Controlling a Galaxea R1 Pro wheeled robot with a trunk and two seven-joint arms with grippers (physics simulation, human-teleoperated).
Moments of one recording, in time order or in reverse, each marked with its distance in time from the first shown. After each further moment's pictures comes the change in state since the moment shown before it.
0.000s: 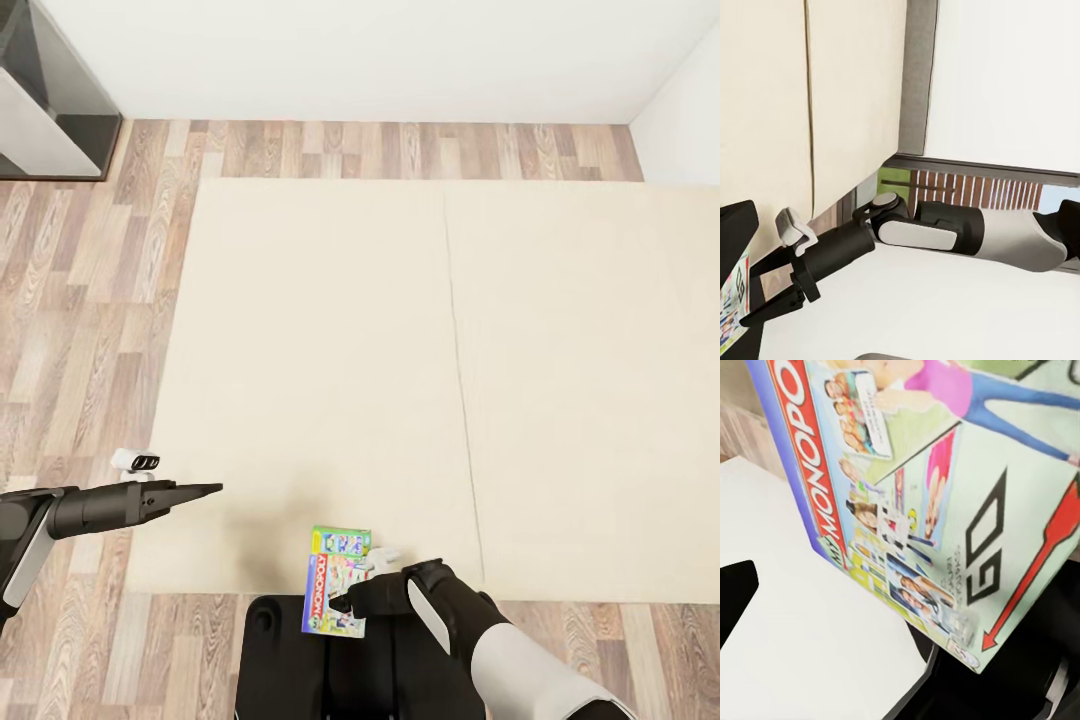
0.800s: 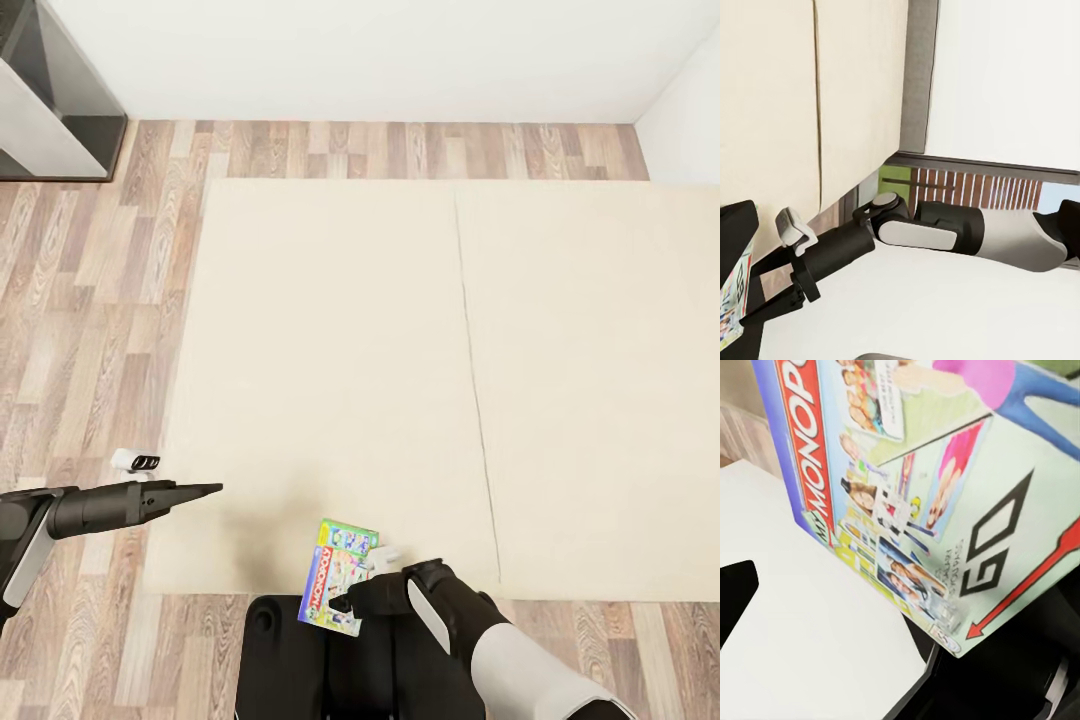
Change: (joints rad) left arm 0.000 0.000 0.000 0.000 0.000 0.000 0.000; right arm 0.000 0.000 0.000 -0.001 0.000 0.000 0.000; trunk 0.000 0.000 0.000
